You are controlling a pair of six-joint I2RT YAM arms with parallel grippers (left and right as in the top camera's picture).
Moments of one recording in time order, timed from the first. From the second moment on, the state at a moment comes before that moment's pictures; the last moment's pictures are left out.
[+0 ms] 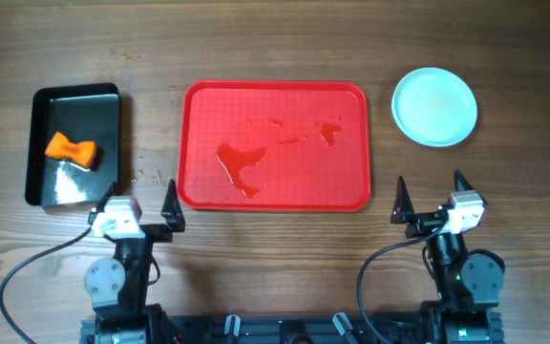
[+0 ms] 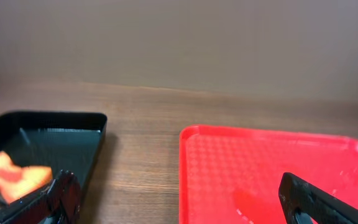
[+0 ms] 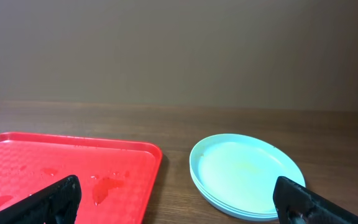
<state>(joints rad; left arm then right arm) 0.13 0.03 0.01 -0.06 0.16 -0.08 0.00 0.02 0.01 0.00 -0.10 0.00</state>
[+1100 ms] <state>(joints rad) 0.04 0.01 0.01 -0.07 0.07 0.06 0.00 0.02 0.01 0.00 -0.10 0.00</state>
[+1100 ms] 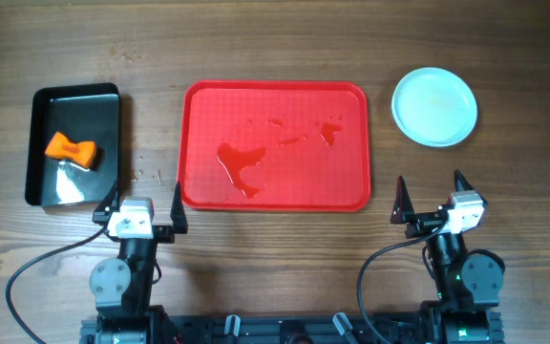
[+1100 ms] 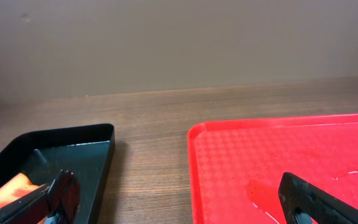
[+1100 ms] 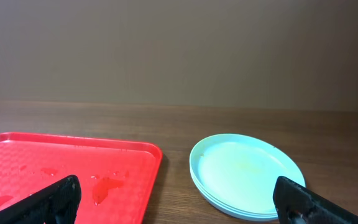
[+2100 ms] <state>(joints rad) 0.01 0.01 0.01 -0.07 -0.06 -0.04 0.00 0.02 0.01 0.00 -0.10 0.00</state>
